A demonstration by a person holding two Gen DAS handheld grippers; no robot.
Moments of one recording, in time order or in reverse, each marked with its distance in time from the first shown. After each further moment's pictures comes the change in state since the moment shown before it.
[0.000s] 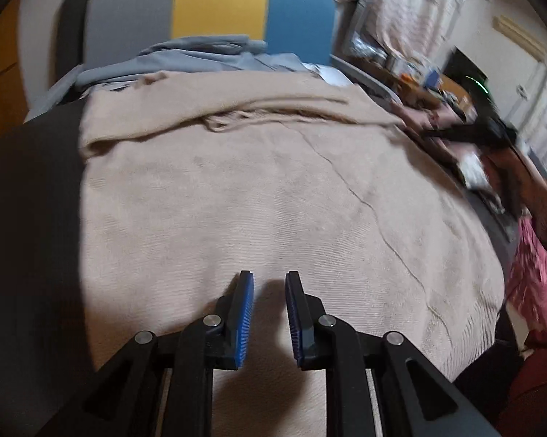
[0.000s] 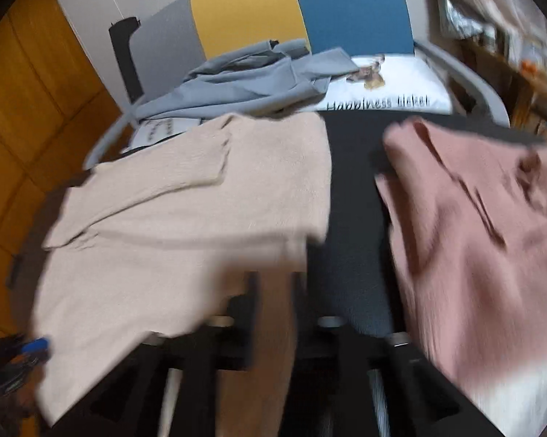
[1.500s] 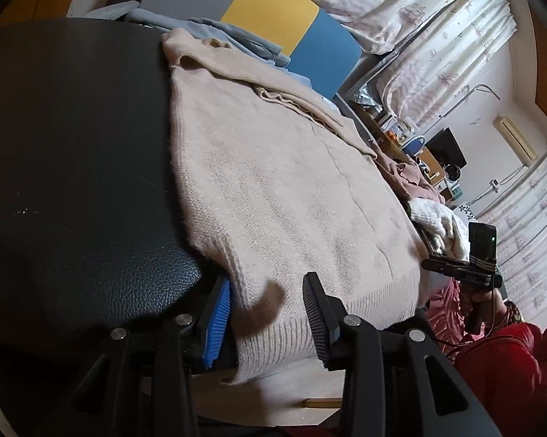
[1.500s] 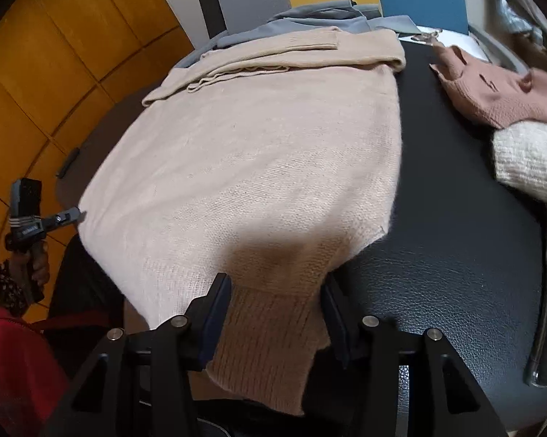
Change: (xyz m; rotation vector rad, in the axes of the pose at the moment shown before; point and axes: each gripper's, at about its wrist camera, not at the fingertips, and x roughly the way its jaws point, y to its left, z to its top) left arm -0.066 0.047 -0.111 -0.292 -0.025 -0.262; right arm -0.059 0.080 -0.197 -0.220 0.112 0.090
